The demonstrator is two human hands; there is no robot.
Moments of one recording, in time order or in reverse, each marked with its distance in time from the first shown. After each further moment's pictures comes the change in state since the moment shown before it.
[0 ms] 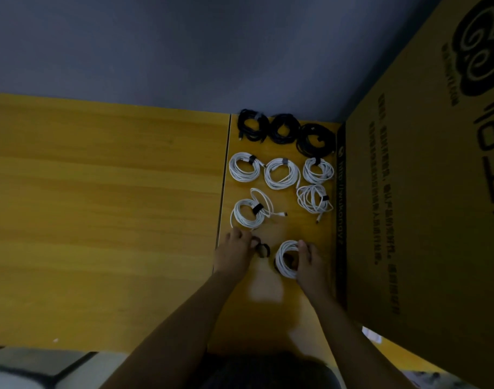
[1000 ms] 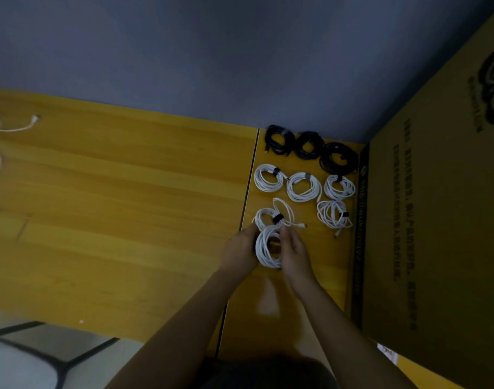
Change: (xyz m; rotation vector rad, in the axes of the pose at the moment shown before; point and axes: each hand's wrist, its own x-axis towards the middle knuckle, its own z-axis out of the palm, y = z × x) left_hand -0.025 -0.009 -0.048 -0.442 0.245 0.103; right_hand -0.015 -0.069 0.054 0.269 -0.224 -0.217
